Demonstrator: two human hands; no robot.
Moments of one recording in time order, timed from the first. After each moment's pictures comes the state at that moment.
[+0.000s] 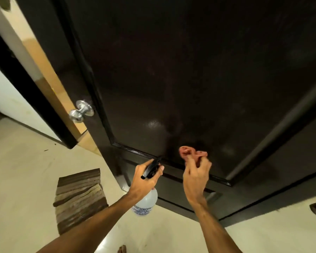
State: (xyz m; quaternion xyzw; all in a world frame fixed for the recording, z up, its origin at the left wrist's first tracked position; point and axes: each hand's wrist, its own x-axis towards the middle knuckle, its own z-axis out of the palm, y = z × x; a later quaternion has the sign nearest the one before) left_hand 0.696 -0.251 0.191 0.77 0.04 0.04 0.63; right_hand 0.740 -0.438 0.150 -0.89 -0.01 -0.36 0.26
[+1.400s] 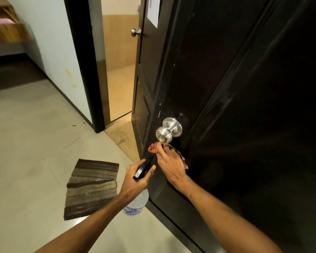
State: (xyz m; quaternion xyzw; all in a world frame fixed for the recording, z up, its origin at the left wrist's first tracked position) left_hand 0.727 0.031 0.171 0.72 0.13 0.17 0.66; right_hand 0.860 -0.083 0.184 -0.86 -0.45 -0.17 -0.17
